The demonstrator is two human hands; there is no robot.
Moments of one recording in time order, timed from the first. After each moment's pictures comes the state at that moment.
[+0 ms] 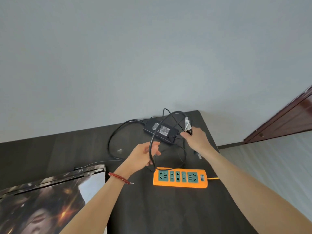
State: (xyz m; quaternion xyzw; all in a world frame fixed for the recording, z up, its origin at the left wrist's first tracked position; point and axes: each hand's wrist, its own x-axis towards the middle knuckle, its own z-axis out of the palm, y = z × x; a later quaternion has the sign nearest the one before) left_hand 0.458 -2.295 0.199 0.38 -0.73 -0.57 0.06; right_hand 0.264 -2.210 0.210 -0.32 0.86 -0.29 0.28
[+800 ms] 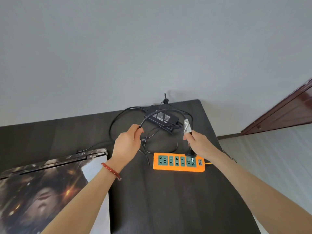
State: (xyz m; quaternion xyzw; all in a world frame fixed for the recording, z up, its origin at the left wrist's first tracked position) left_hand 0.493 -2.286 0.212 0.43 -0.83 -0.31 0.19; right_hand 0.288 -2.158 0.202 -0.39 0.83 -0.22 0.34
